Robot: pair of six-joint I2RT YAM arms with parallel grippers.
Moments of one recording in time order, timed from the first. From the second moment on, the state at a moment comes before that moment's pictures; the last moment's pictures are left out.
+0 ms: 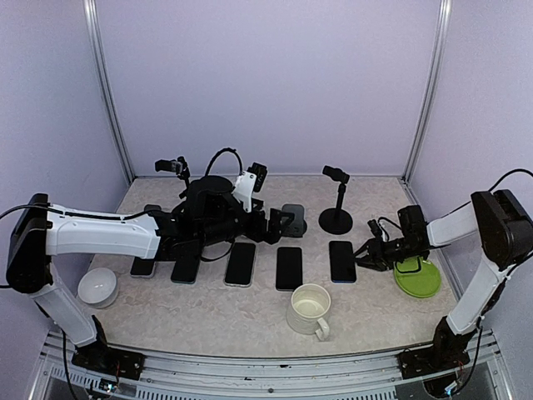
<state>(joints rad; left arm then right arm) -0.97 1.62 1.07 0.29 -0.13 -0.25 0.10 1.70 0.70 -0.03 -0.82 0.31</state>
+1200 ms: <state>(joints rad) -0.68 1.29 0.85 0.13 -0.11 -0.36 0.16 1.27 0.84 0.01 -0.65 0.23</state>
